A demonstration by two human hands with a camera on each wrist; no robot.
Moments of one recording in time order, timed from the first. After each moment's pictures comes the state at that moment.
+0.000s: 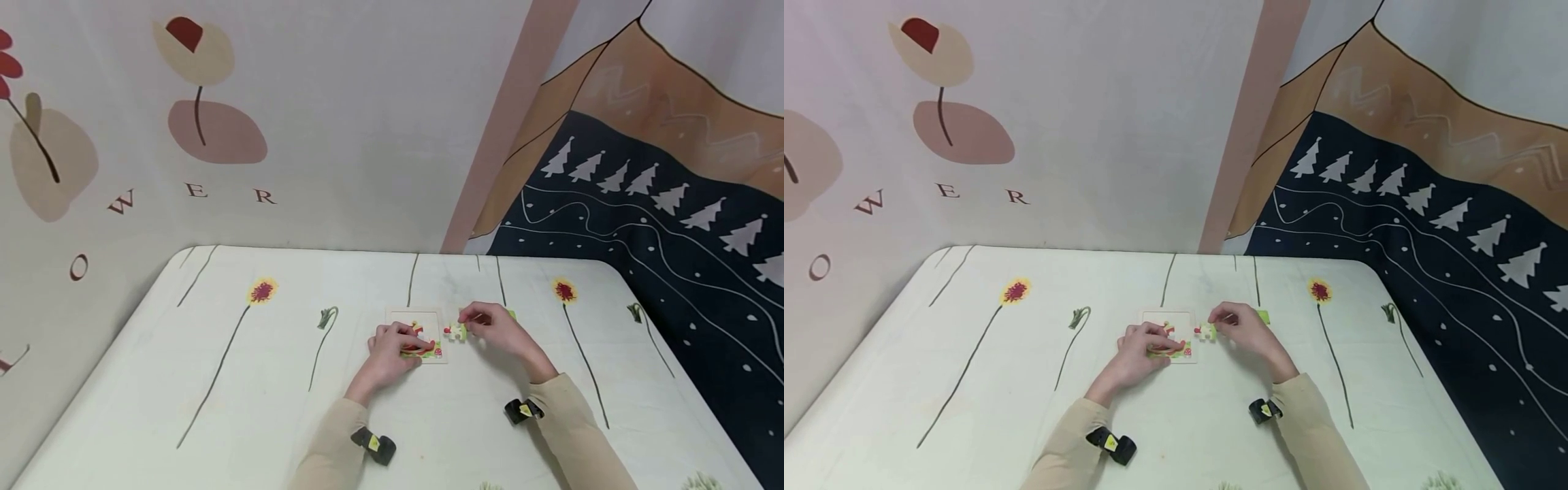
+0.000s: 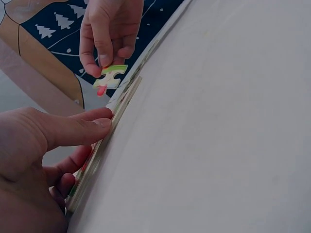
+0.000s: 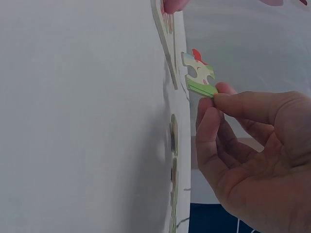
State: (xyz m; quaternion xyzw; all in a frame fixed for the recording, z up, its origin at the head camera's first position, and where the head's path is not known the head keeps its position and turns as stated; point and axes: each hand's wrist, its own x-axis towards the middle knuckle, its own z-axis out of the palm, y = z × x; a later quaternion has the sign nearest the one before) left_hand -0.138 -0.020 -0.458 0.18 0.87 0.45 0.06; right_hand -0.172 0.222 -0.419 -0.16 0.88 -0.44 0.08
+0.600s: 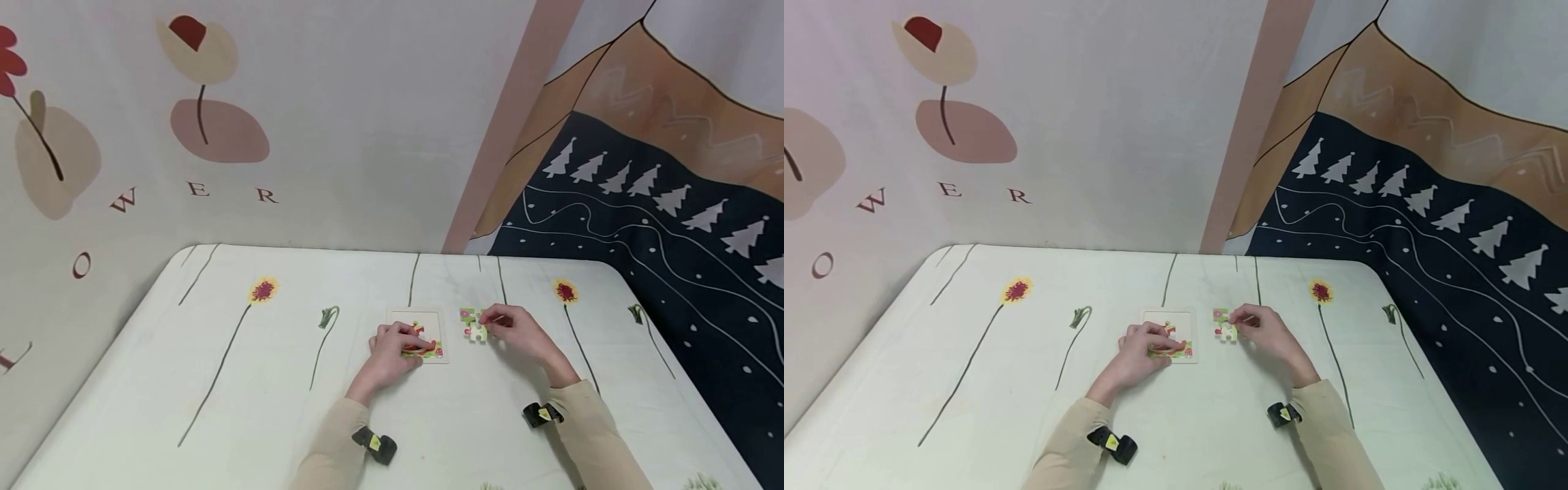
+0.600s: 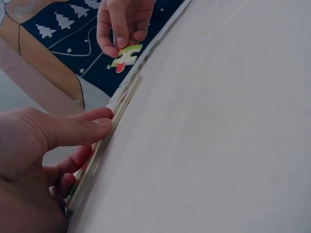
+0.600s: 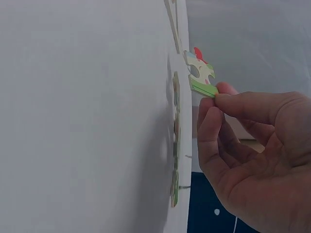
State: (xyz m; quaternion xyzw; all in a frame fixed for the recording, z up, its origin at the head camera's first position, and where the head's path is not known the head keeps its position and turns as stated) left_hand -0.136 -0.020 -0.456 0.18 0.87 0.45 0.05; right_hand -0.165 0.252 -0.419 -0.13 0.89 -0.43 0.06
